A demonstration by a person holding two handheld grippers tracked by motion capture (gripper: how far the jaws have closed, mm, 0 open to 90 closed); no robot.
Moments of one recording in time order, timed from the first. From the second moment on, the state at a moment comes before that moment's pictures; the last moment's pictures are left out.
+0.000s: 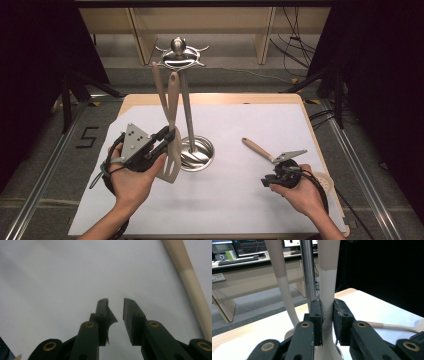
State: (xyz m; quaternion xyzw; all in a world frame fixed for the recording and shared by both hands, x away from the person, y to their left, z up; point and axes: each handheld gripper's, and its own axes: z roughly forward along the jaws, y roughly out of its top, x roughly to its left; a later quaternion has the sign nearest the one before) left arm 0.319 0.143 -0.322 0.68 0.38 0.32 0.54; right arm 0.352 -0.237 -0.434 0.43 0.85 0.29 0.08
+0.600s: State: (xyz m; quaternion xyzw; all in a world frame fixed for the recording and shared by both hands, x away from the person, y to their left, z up) left arm 0.331 0.141 -0.322 0.69 0.38 0.33 0.52; right arm 0.351 -0.237 -0.433 0.44 0.85 0.28 0.07
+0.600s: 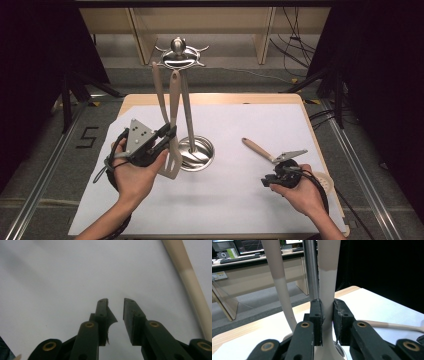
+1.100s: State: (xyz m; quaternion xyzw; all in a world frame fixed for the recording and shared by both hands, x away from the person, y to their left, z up) left arm 0.330 0.143 -0.326 0.69 0.37 0.31 0.54; right arm 0.350 -0.238 -0.434 0.44 0.85 0.29 0.08
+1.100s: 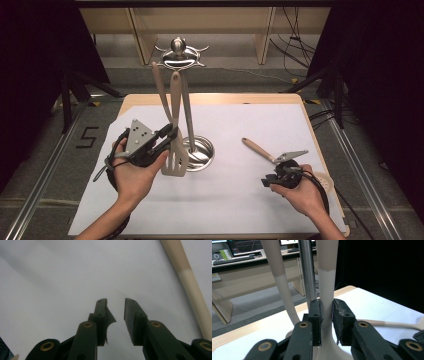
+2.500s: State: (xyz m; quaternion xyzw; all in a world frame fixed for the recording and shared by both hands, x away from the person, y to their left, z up) left arm 0.314 0.153 -0.270 0.58 0.30 0.39 0.65; right arm 0.347 -0.238 -0.437 0.45 0.84 0.30 0.08
